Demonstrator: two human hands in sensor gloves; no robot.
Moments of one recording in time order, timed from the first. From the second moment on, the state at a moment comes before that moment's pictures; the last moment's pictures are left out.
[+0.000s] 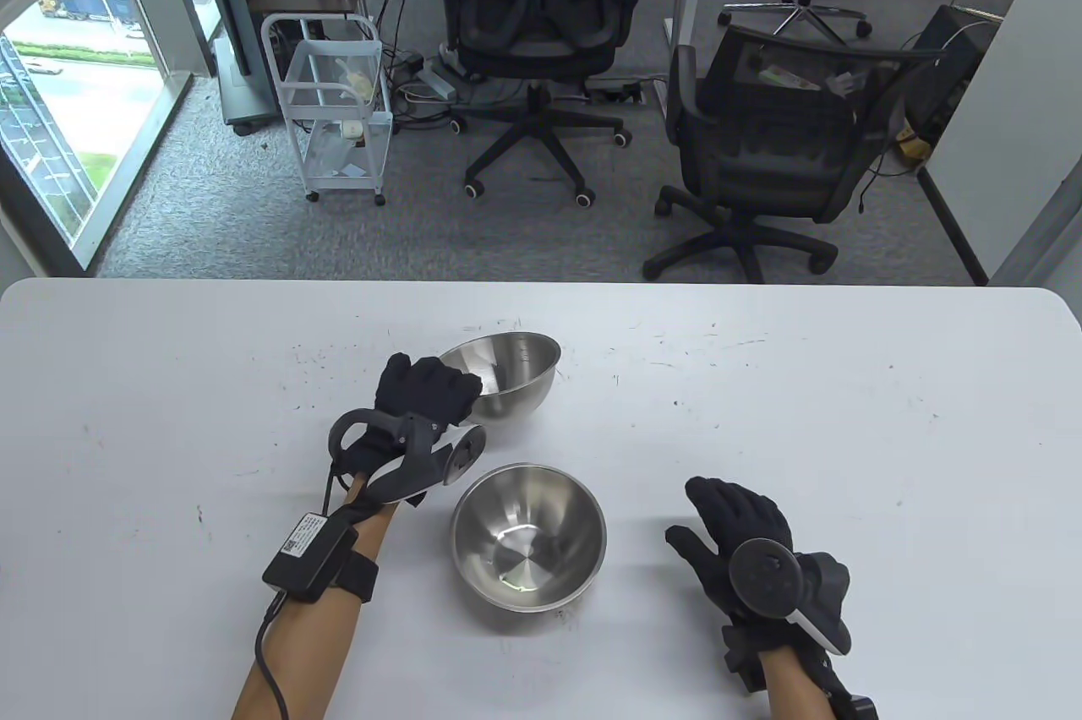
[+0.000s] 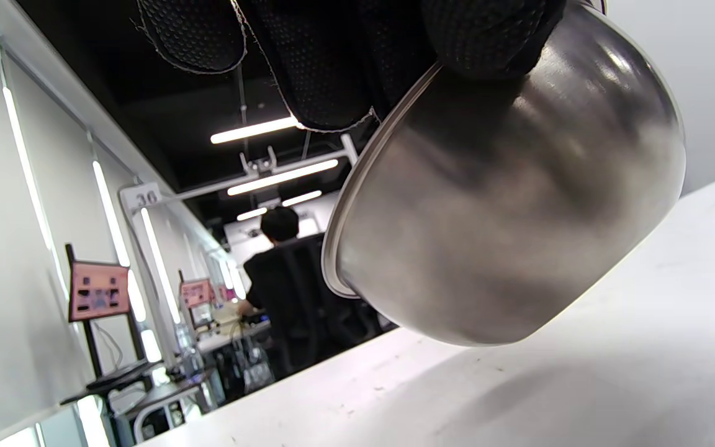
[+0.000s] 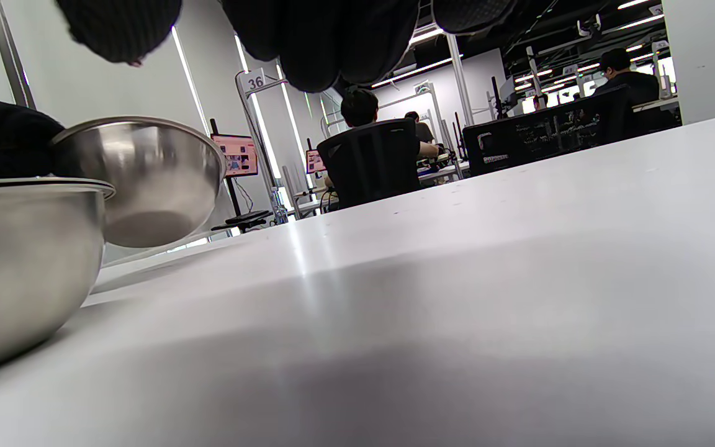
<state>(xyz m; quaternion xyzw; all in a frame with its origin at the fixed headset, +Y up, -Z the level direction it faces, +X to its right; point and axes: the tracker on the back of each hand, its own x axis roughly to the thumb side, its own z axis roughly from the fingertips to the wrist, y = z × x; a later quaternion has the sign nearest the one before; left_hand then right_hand) -0.153 -0.700 -0.415 0.22 -0.14 -0.14 0.96 0.214 -0.747 -0.300 0.08 -0.09 0.98 0.17</state>
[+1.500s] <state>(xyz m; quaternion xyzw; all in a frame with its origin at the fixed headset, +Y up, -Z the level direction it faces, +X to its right) -0.119 -0.717 -0.231 0.31 -0.24 -0.21 0.90 0.214 -0.751 -0.298 0.08 -0.09 0.98 0.18</state>
